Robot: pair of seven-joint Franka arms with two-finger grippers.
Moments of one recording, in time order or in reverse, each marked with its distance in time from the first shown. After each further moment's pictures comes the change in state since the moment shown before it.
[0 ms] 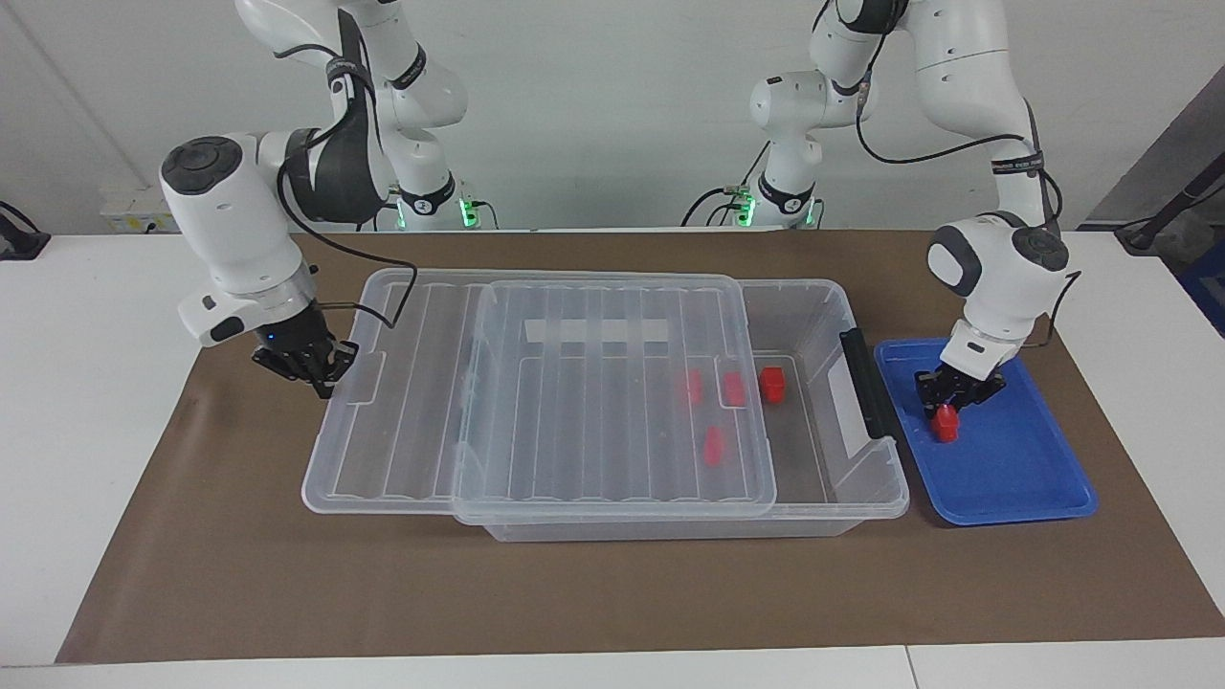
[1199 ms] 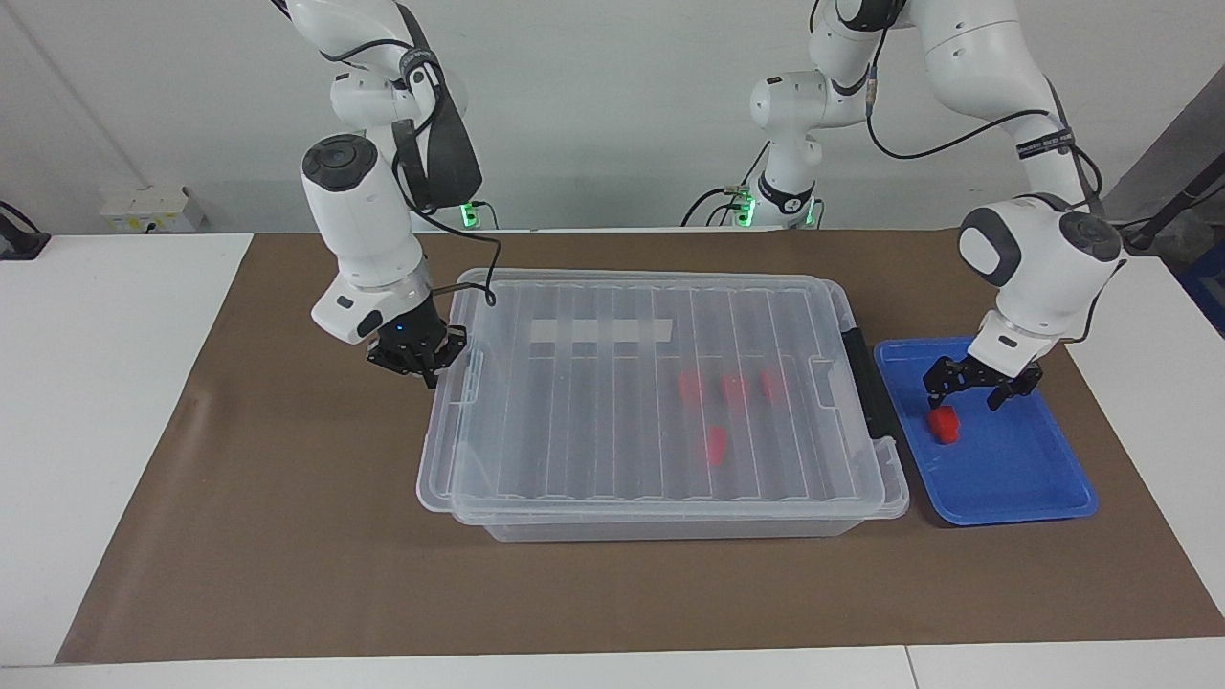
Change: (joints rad) left arm -0.003 -0.014 -0.004 0.262 0.000 -0.353 0.022; right arm 0.027 0.012 0.173 -0.004 0.000 0.000 0.000
